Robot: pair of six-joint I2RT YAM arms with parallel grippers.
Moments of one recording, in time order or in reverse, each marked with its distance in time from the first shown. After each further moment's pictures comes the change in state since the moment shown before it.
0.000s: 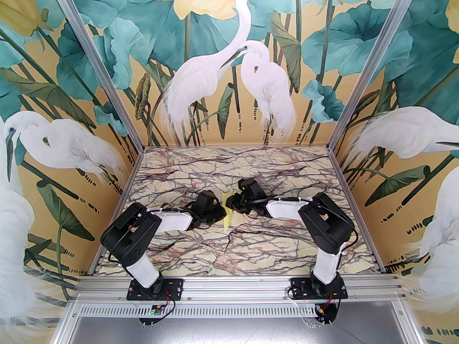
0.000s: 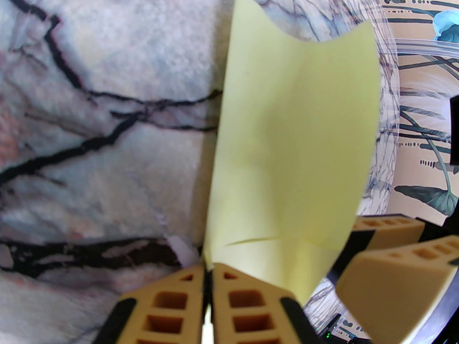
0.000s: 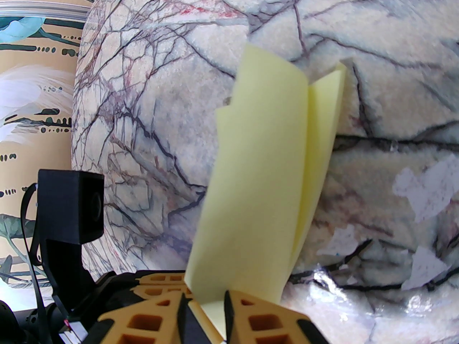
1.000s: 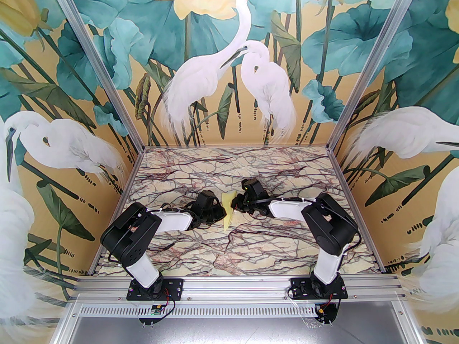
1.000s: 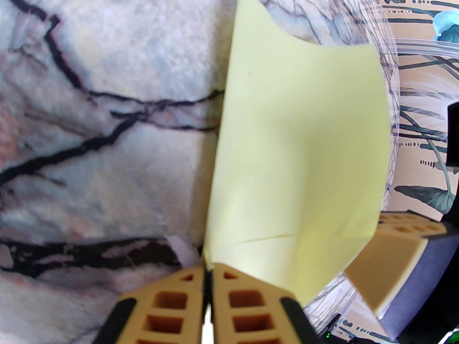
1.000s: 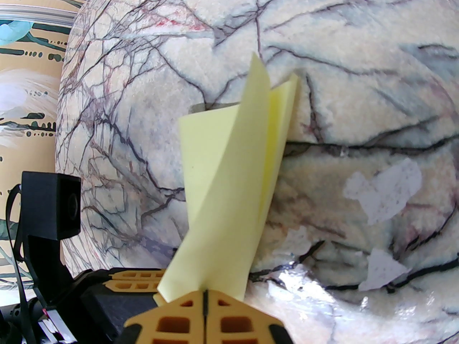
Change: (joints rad) left arm 0.000 0.000 0.002 -0.003 0.000 0.000; right arm -0.026 -0.034 -0.026 -0.058 0.039 -0.061
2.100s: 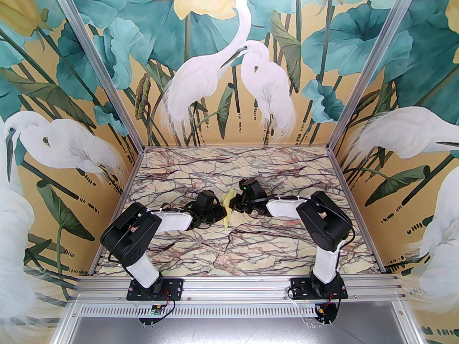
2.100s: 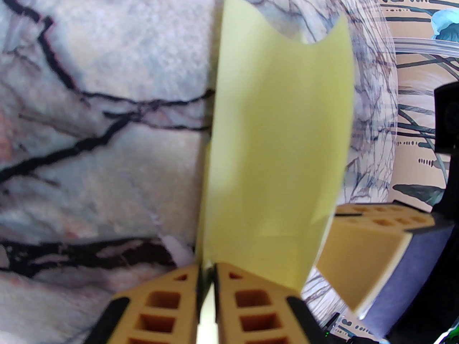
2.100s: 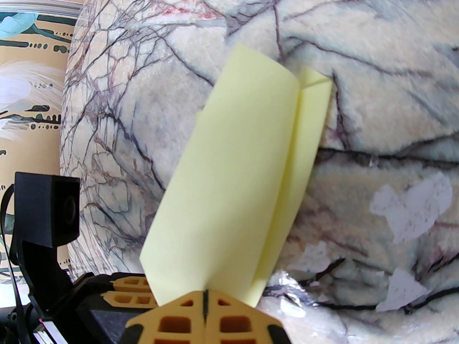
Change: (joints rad) left arm 0.000 0.000 0.000 0.005 0.008 0.000; right arm 0.000 0.059 0.028 0.046 -0.049 0.001
